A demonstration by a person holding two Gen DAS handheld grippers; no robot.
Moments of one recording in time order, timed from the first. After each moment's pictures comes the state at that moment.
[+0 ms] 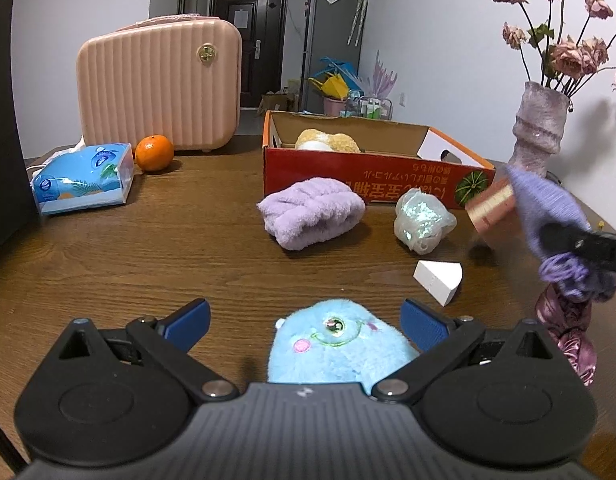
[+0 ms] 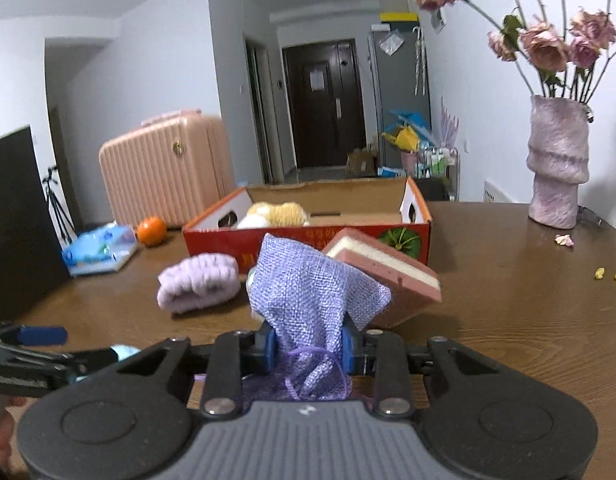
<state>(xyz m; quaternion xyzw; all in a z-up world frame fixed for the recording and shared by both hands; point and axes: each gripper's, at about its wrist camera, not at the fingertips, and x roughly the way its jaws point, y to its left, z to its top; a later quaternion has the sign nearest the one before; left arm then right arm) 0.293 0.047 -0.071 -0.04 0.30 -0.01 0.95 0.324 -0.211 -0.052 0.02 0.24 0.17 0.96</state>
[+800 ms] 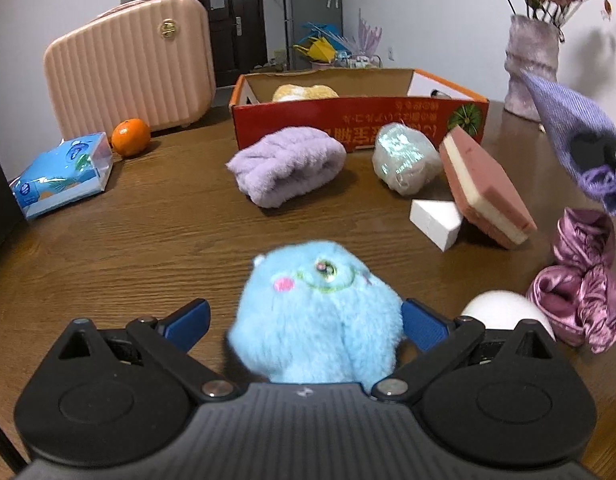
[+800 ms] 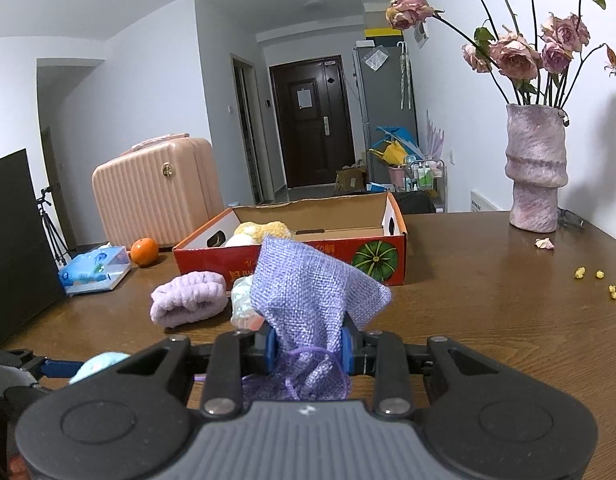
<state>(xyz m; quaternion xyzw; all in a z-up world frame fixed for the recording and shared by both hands) 0.304 0.017 -0.099 0.04 0.35 -0.01 0.94 0.308 -0.229 -0.049 0.03 0.22 0.15 0.96</state>
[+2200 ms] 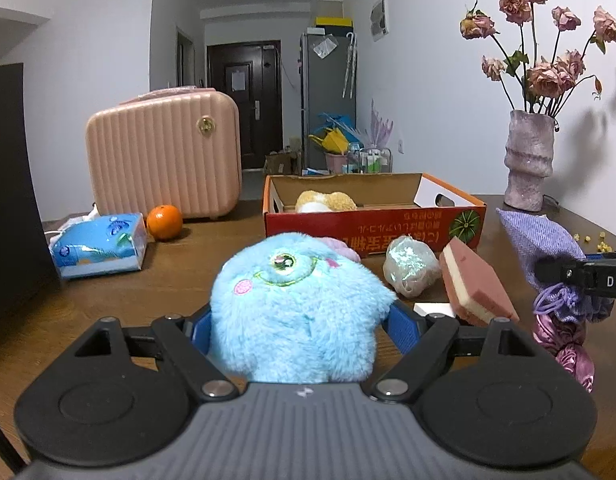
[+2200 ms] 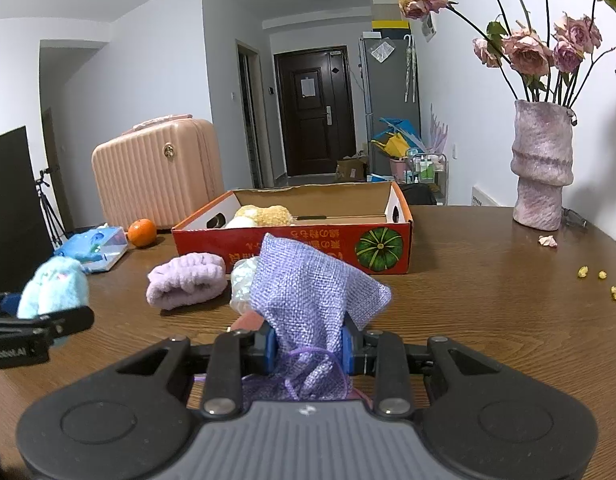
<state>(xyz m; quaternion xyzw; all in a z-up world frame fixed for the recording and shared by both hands) 0.268 0.031 -0.052 0.01 0.20 0.01 0.98 0.312 -0.220 -0.058 0.01 0.23 0.15 0.96</state>
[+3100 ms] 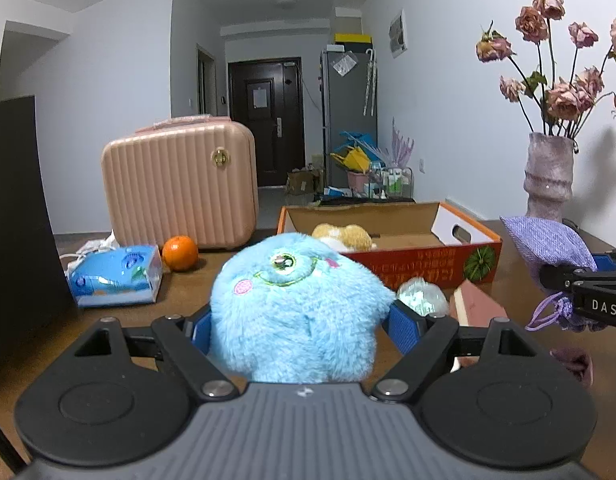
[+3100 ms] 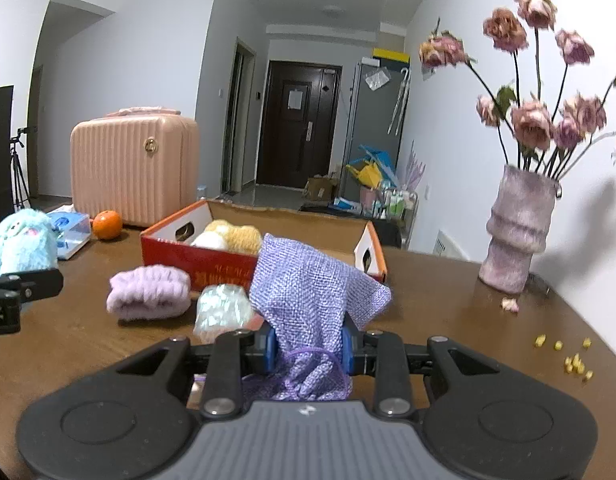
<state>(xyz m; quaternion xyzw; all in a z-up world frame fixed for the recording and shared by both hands) 0.283 0.018 -0.025 0.01 0.18 0.05 0.98 0.324 -0.193 -0.034 -0.08 0.20 0.09 0.97</state>
